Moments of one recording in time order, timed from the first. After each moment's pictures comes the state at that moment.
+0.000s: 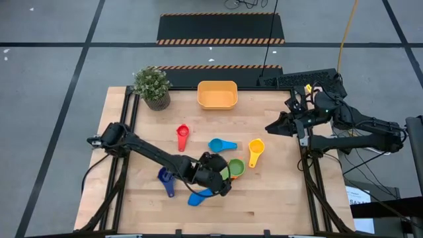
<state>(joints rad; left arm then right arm) -0.38 1.96 1.51 -0.37 -0.47 -0.81 -0.18 0.68 0.88 -0.39 -0.42 0.89</state>
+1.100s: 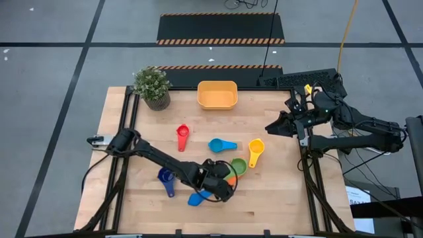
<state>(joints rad) -0.38 2.09 1.61 -0.48 -0.39 -0.87 -0.18 0.68 0.88 -0.39 -0.42 0.85</state>
